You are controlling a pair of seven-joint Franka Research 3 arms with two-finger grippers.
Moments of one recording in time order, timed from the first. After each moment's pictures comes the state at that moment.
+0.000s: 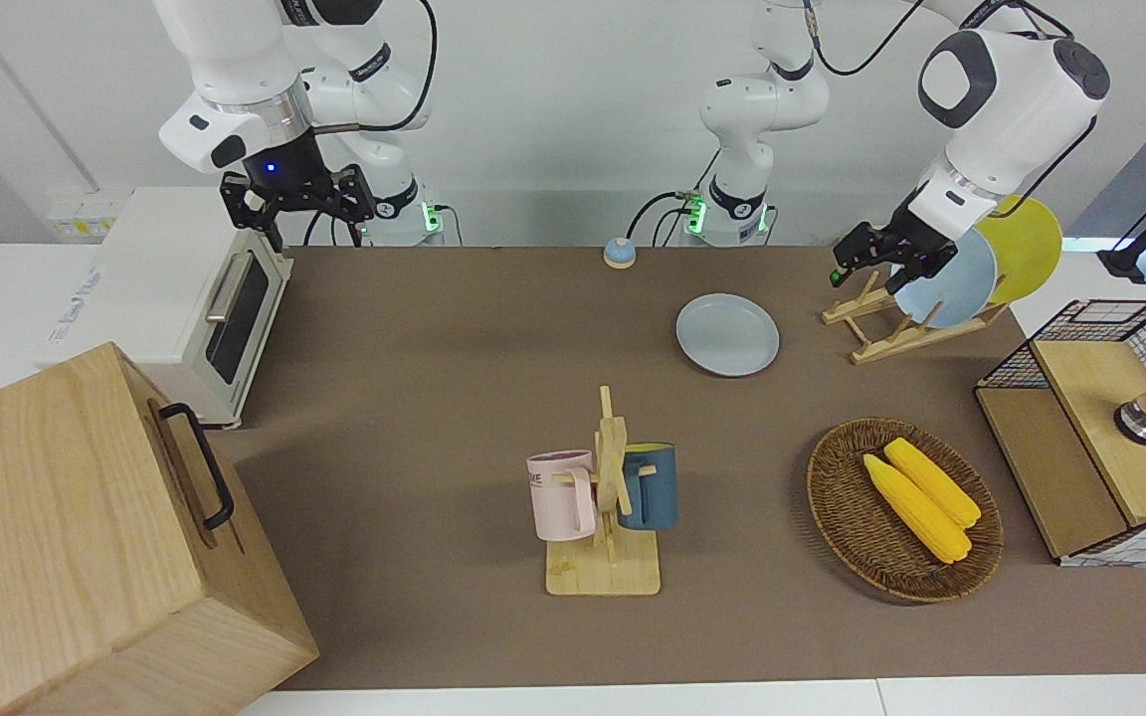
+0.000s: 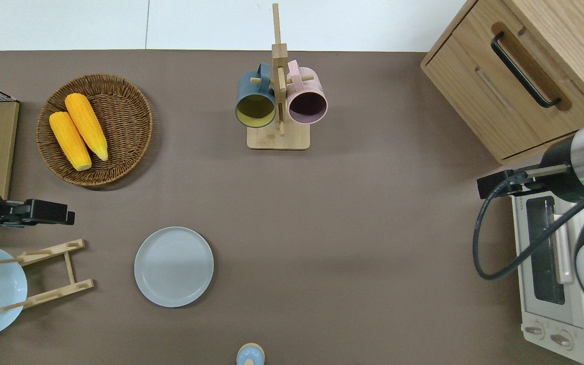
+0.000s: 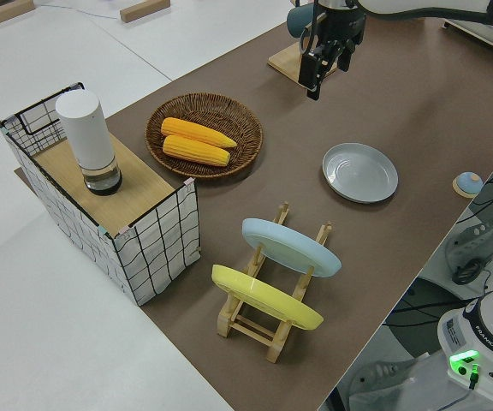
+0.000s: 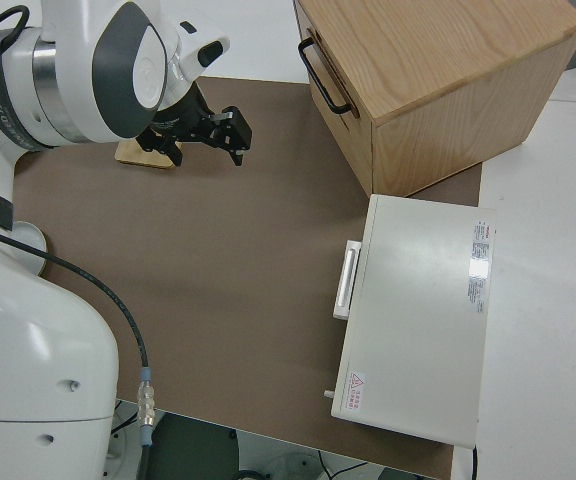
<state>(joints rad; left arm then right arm) 0.10 -0.10 -0.02 -1.82 -0.15 1.64 0.11 -0.15 0.02 0.27 -1.49 -0.02 1.48 0.04</state>
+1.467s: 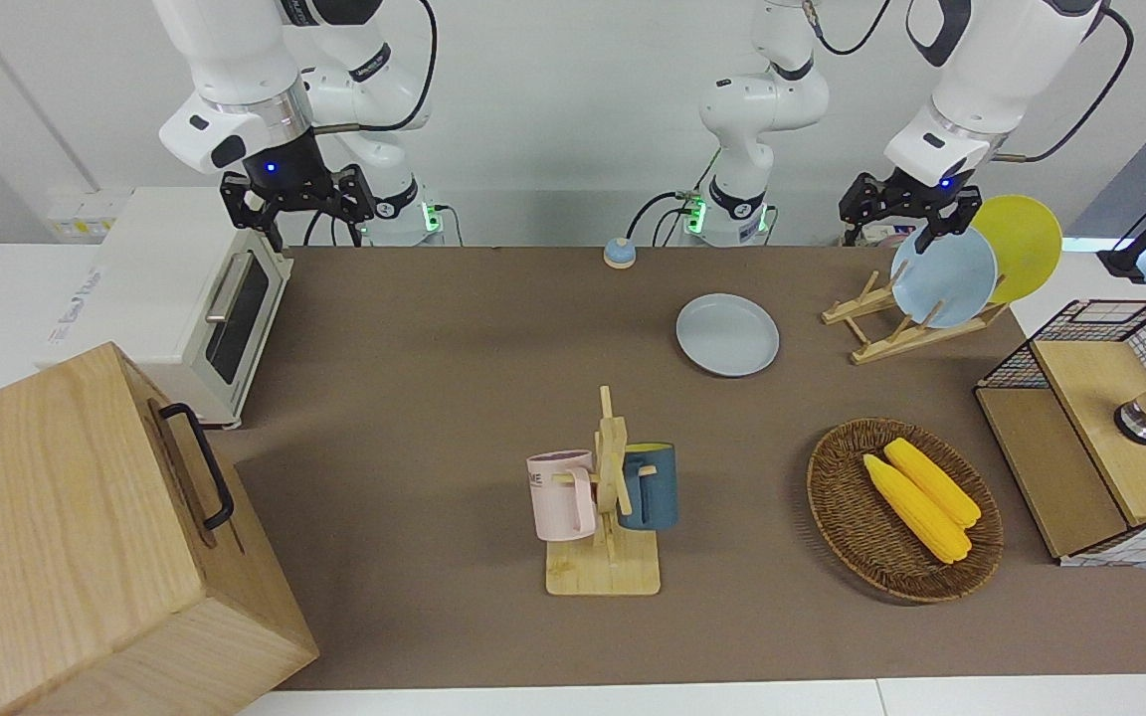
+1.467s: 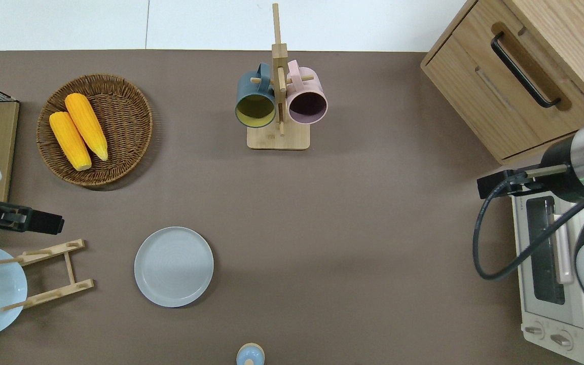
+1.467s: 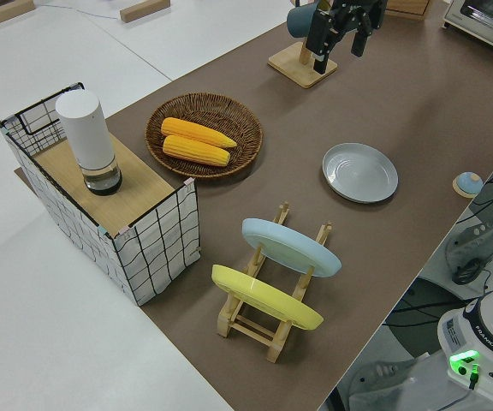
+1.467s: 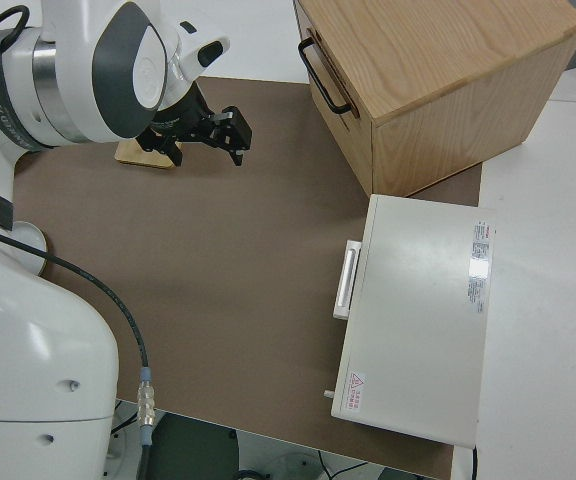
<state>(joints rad) 0.10 -0.10 -0.09 -1.71 -0.01 1.55 0.21 -0.15 0.02 0.27 -1.49 -0.02 1.48 0.04</state>
